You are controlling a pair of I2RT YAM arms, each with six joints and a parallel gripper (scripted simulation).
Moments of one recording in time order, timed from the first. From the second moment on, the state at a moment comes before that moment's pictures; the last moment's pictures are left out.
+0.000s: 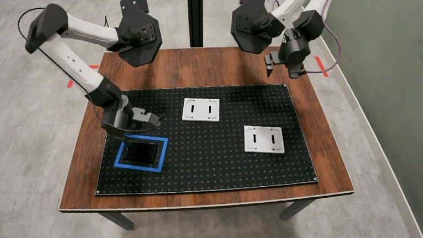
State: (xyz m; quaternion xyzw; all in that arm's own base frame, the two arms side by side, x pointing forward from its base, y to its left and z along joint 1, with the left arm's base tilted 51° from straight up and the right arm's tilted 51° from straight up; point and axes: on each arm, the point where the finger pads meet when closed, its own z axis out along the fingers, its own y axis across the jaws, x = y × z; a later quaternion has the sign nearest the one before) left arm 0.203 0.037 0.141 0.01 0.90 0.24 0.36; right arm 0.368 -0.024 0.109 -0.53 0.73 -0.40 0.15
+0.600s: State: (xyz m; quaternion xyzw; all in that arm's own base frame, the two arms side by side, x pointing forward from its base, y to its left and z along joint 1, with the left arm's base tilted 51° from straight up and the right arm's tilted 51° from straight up) left arm 0.203 0.037 0.141 0.01 0.90 0.24 0.36; right arm 0.293 -0.022 0.104 -0.33 0.83 -0.35 0.26
